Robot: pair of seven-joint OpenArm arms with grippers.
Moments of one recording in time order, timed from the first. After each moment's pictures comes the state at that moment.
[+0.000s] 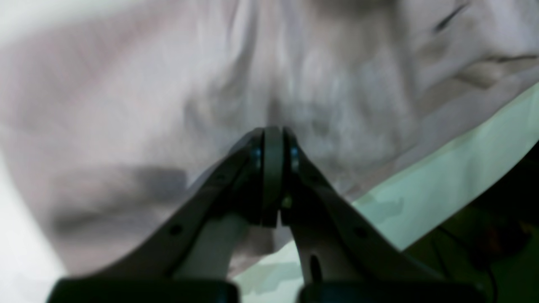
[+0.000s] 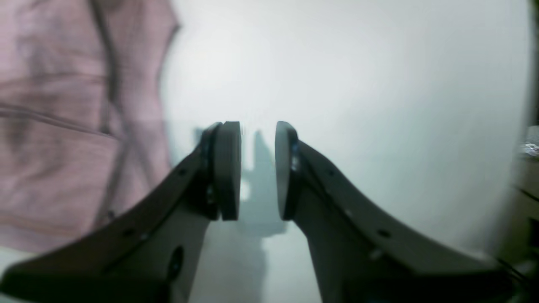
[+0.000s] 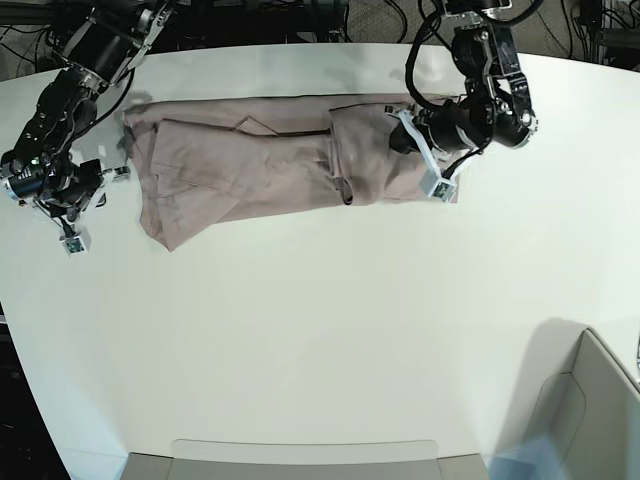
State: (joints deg) left arm 9.7 2.4 -16.5 100.6 -29.6 -34.2 78.6; right arm 6.8 9.9 32.3 97.1 11.5 44.5 -83.1
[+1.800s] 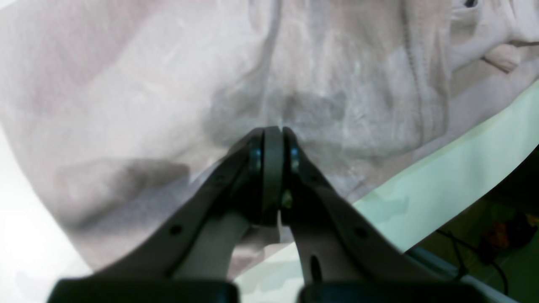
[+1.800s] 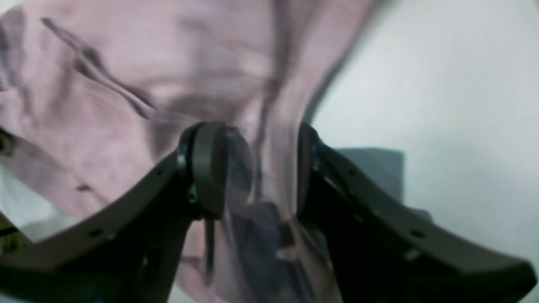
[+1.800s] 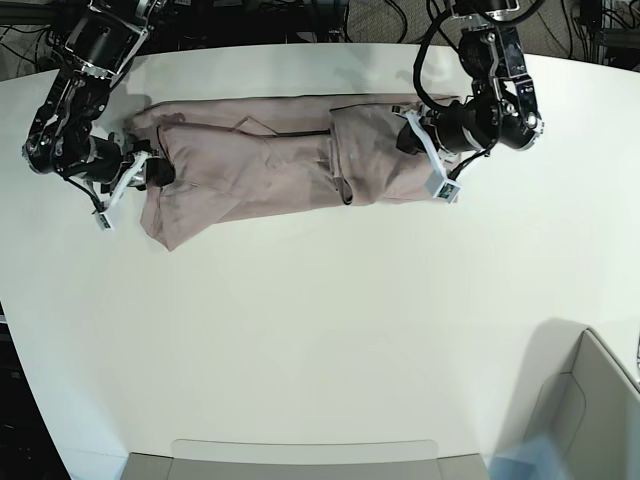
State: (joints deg) left arm 9.5 0.3 -16.3 100.8 -30.0 -34.7 78.6; right arm 2.9 10.6 31.2 80.5 37.5 44.5 -80.4
